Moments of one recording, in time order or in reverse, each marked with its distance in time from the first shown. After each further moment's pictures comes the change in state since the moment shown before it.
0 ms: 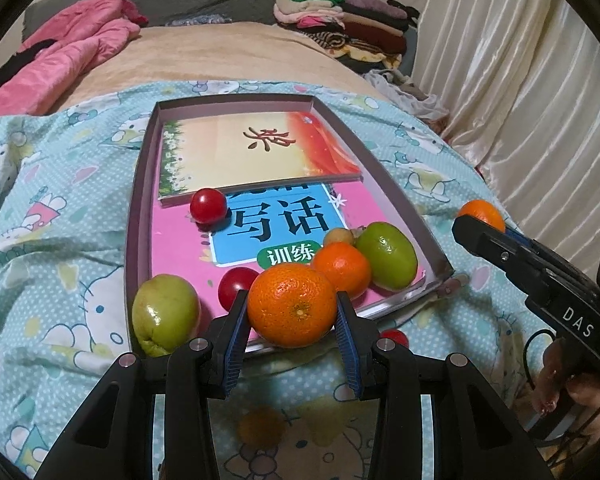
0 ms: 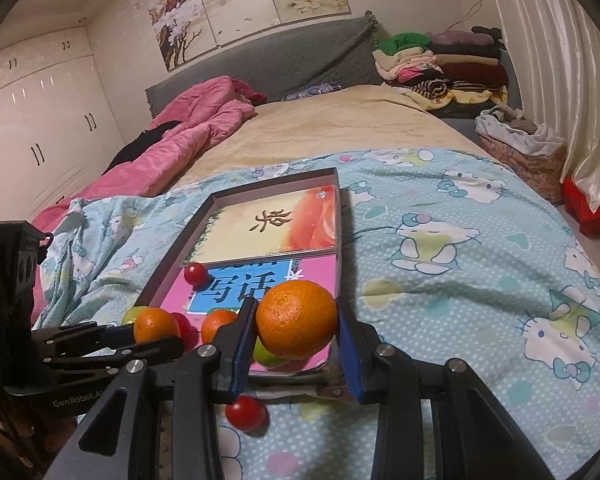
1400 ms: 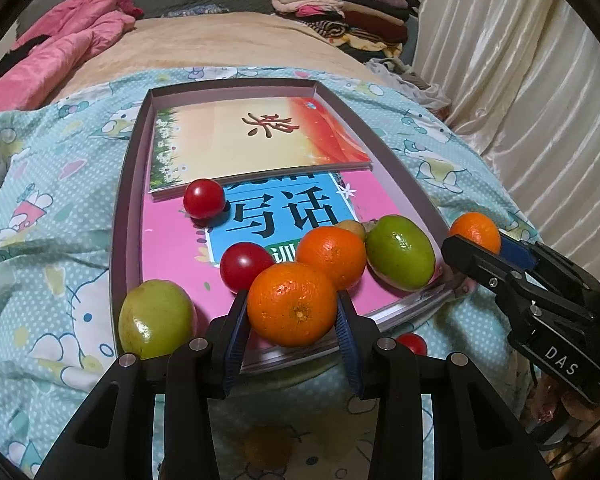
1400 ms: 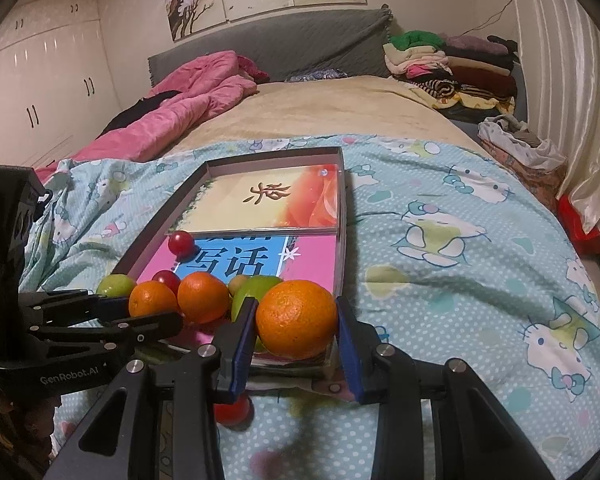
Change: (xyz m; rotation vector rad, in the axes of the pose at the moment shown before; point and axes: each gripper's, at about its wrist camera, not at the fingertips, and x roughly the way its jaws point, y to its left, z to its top) left arm 0.021 0.003 0.002 0.008 0.039 0.001; right arm 0.022 0.012 -0.009 -0.101 0.064 -0.054
